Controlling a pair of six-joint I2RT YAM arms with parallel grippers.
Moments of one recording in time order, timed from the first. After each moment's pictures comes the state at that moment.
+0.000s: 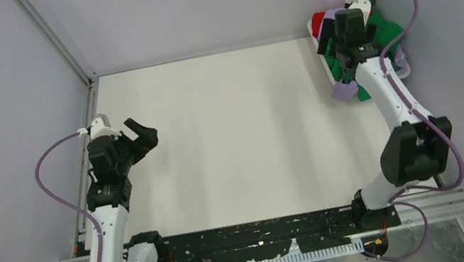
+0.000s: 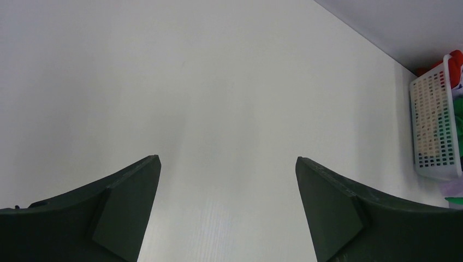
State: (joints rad) left arm 0.04 0.78 0.69 -0.30 0.09 -0.52; right arm 0.03 1.49 1.39 -0.41 0.37 0.26
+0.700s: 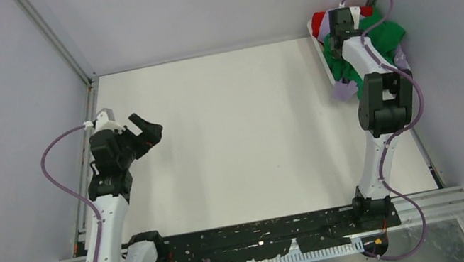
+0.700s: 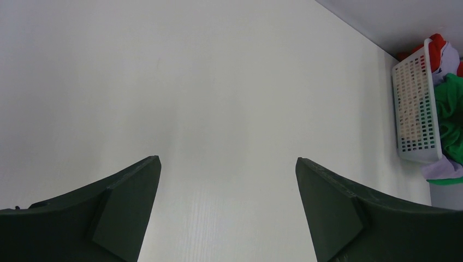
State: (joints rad) left arm 0.04 0.89 0.70 -0.22 0.18 -0.53; right arm -0.08 2.07 1.77 -0.49 0.46 0.18
